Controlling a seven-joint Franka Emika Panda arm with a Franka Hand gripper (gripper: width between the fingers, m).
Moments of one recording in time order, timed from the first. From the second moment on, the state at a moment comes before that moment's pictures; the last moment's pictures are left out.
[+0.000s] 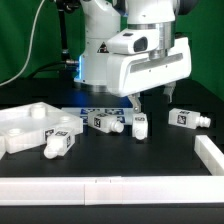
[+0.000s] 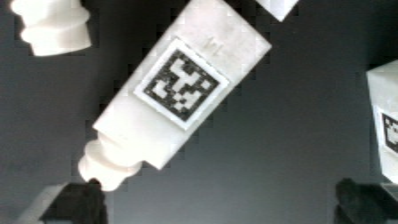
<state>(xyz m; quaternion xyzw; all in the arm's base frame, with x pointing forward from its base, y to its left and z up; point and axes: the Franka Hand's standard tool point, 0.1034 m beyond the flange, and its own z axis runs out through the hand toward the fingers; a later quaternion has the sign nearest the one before) 0.433 0.083 0.055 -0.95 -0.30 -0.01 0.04</state>
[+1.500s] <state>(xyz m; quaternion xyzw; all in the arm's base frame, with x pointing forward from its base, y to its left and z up) 0.445 0.052 0.025 -0.97 -0.25 0.00 0.04</state>
